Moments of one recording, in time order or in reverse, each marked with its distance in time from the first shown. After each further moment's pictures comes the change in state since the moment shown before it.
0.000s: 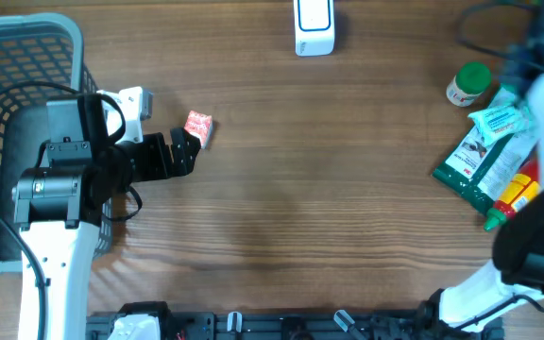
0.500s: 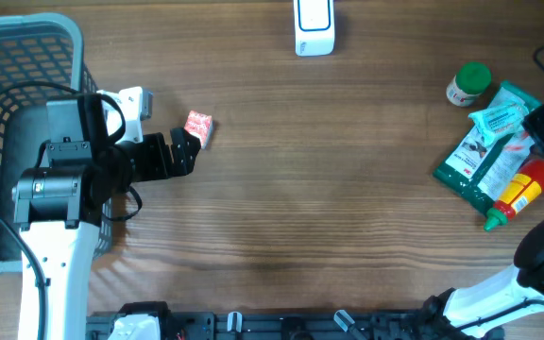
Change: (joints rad) left arm 0.000 0.000 0.000 0.000 0.000 0.000; right arm -0.265 -0.001 -0.226 0.010 -0.434 0.346
